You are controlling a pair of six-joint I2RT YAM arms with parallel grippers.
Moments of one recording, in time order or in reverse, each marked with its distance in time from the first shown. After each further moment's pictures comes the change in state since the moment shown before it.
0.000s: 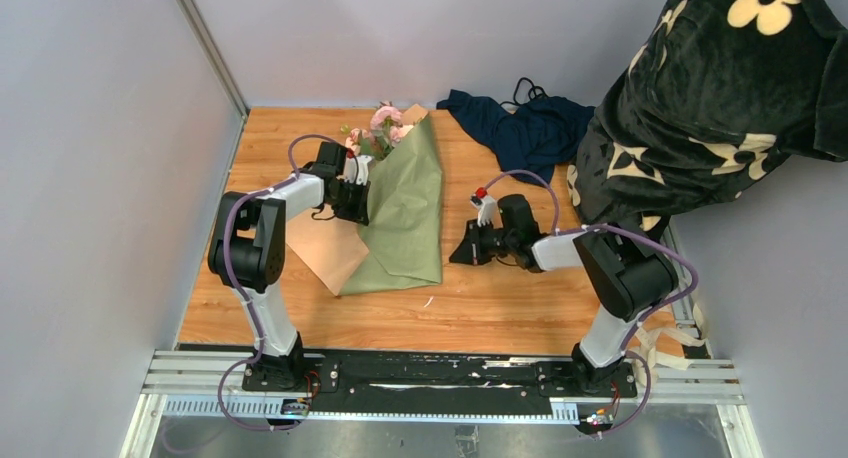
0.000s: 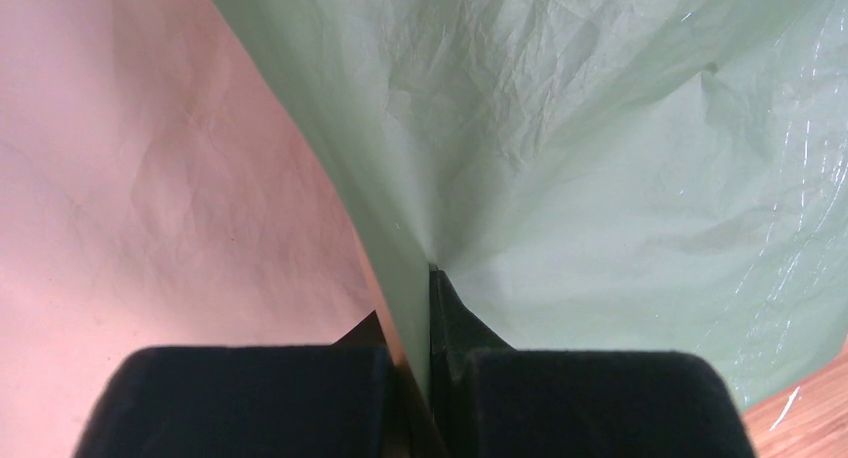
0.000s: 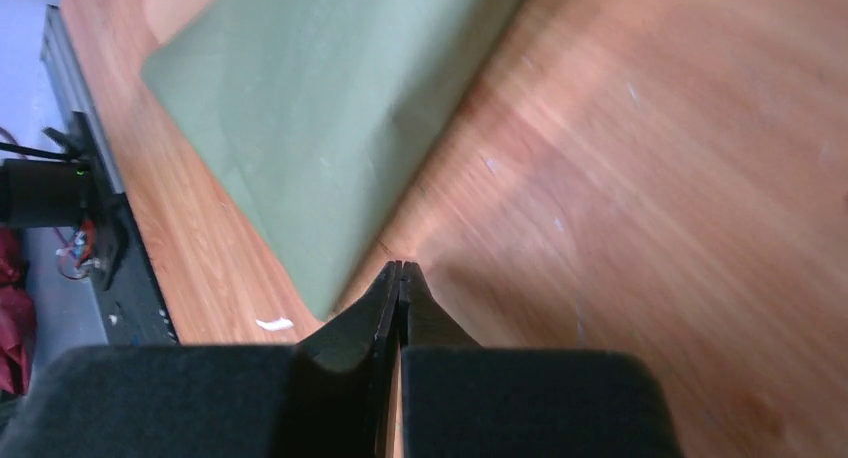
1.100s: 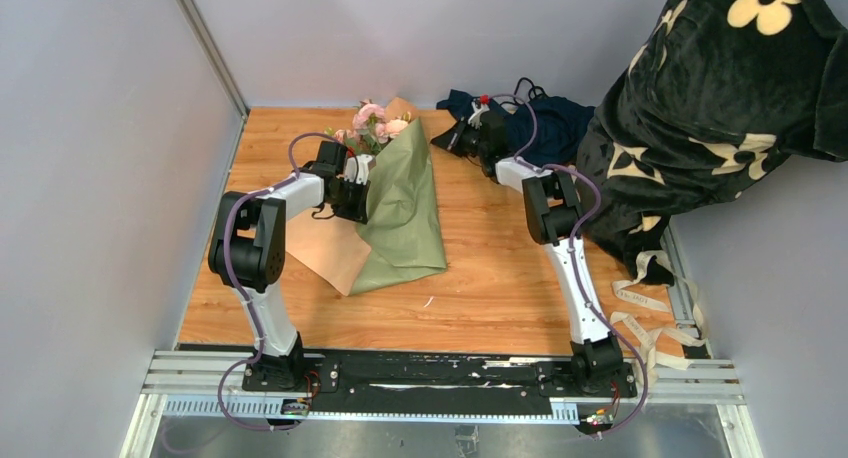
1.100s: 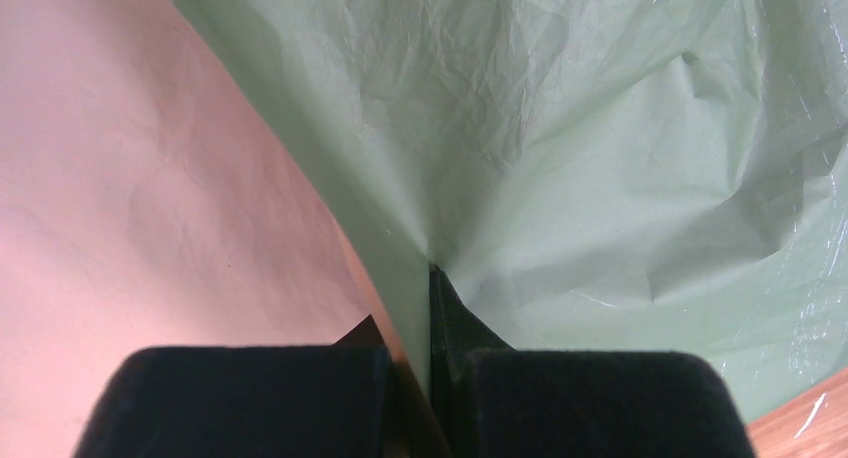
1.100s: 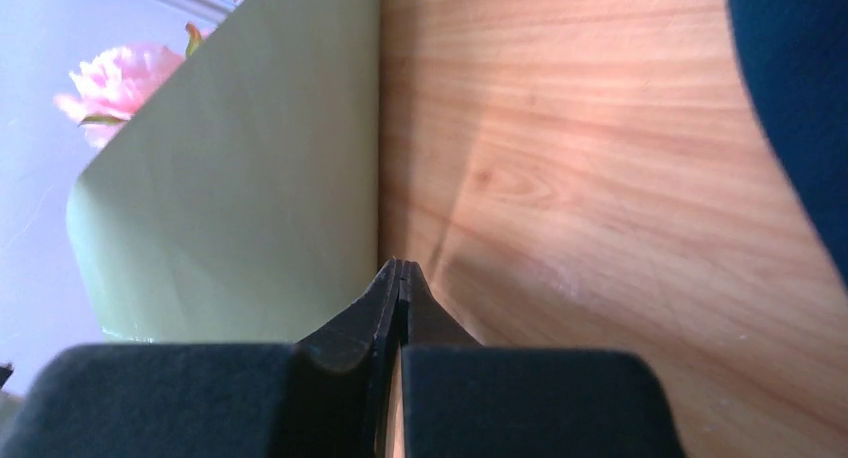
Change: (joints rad) left arm 0.000 0.003 0.005 0.003 -0.022 0.031; right arm -0.172 0.976 1.437 -0.029 0.105 0.436
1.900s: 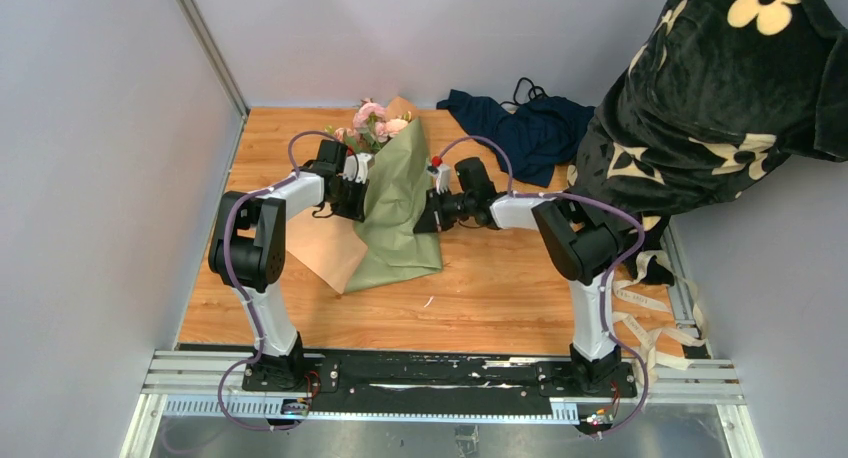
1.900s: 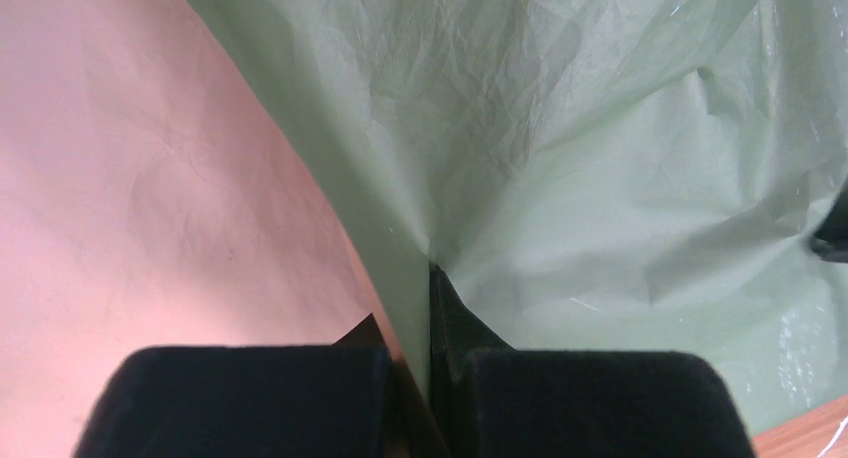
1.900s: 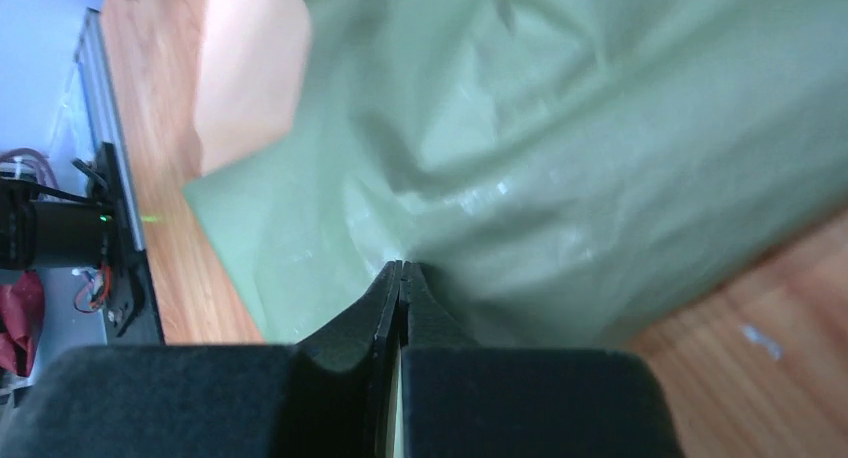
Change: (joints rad) left arm 0.000 0.003 0.010 -0.003 -0.048 0.004; right arm 0.237 -0.656 -0.829 -0.211 -0.209 -0.516
